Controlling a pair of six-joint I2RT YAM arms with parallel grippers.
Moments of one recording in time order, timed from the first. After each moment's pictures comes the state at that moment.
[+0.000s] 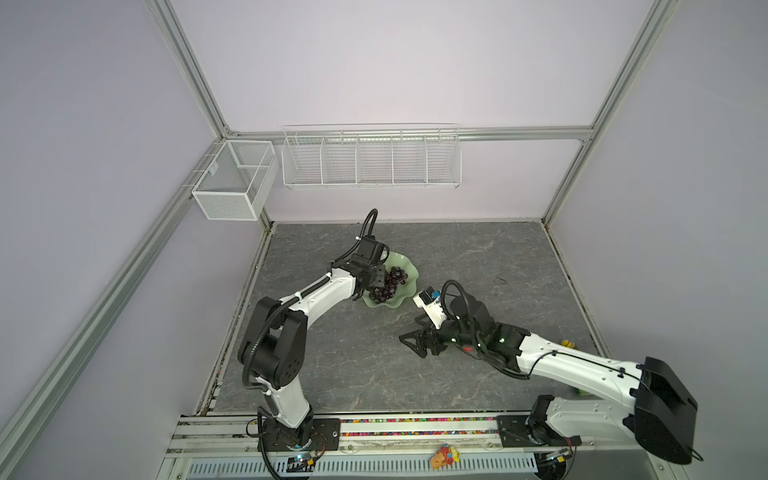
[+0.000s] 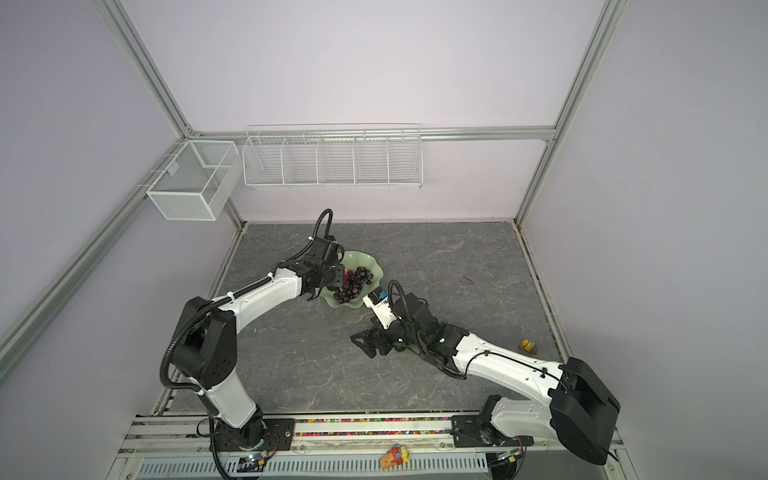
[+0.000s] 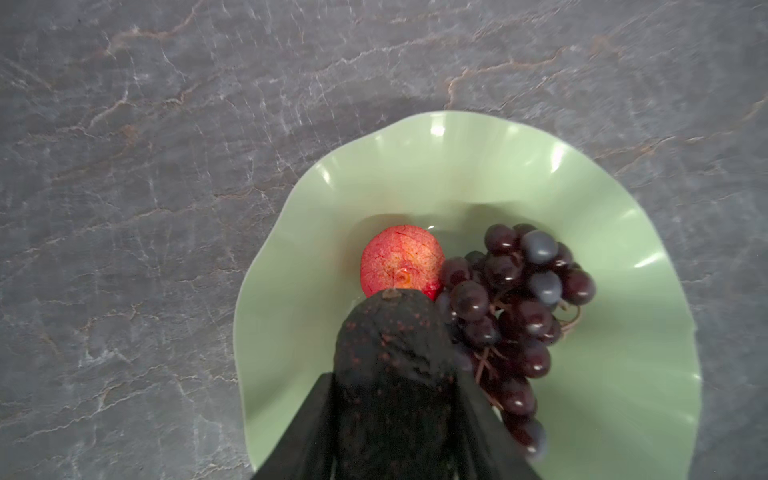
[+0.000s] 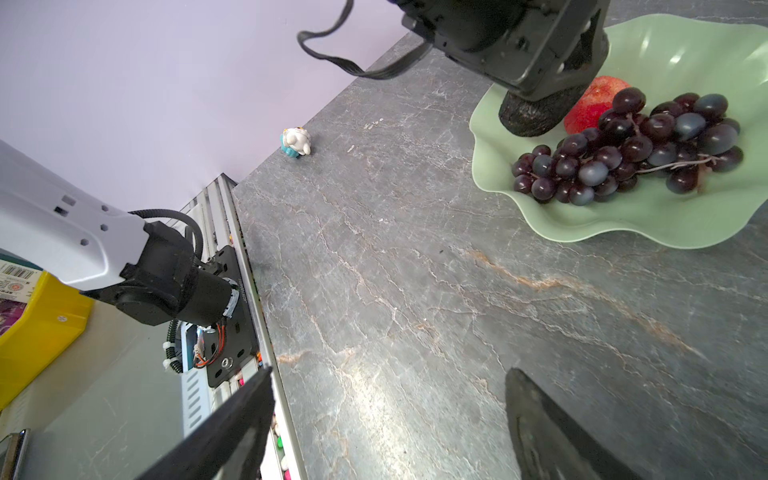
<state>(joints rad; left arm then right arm) -0.54 1.78 1.28 -0.43 -0.21 -0.31 0.92 1.22 0.71 0.00 -0.27 0.31</state>
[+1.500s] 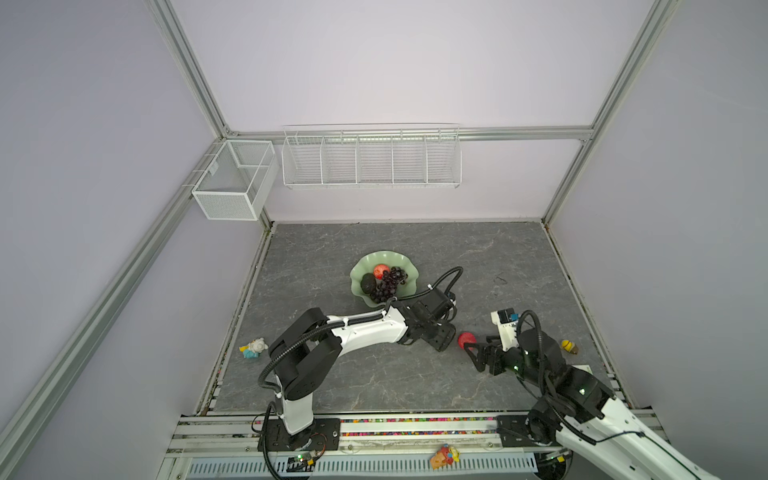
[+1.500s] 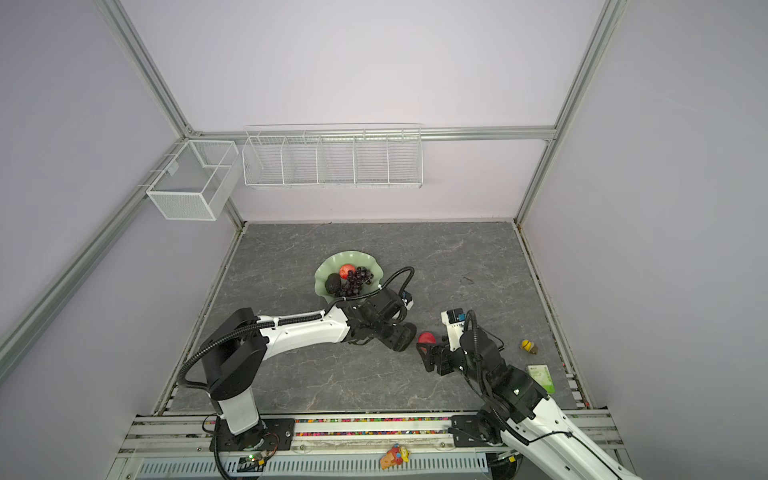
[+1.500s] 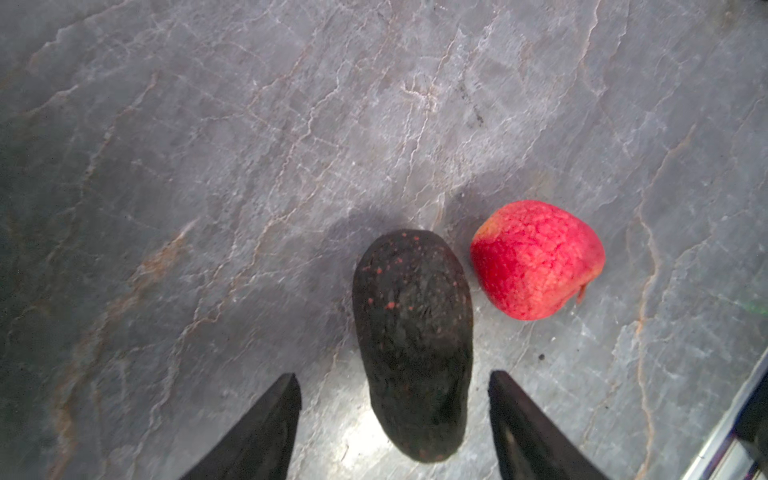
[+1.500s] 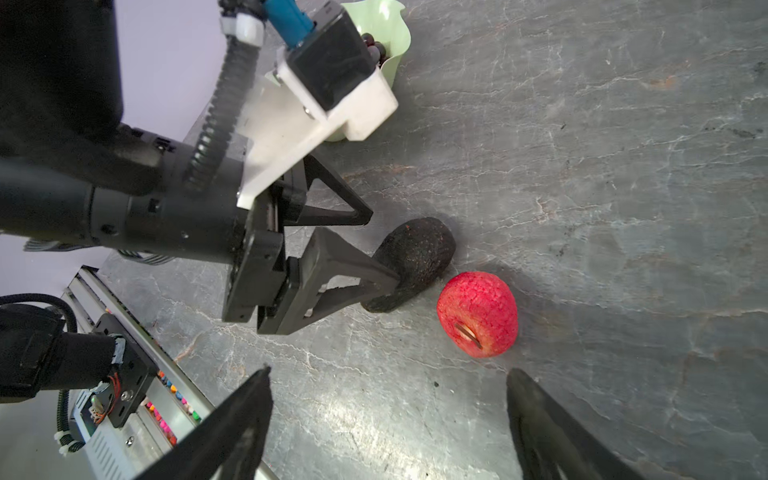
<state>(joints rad) -1.06 1.84 1.23 -0.39 0.03 -0.28 0.71 0.45 0.41 -0.55 -0.02 0.50</state>
